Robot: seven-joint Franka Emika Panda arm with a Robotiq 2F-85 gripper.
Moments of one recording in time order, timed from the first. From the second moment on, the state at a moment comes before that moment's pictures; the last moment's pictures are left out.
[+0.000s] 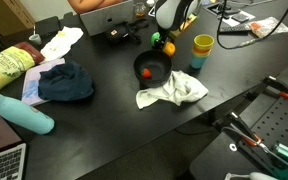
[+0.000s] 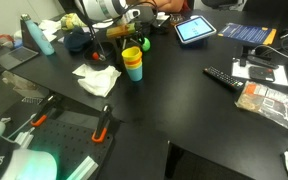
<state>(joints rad) 0.11 0.83 -0.08 -1.79 -0.21 2.66 0.06</state>
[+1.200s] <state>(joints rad) 0.12 0.58 0.15 -2.03 -0.10 2.63 -0.12</state>
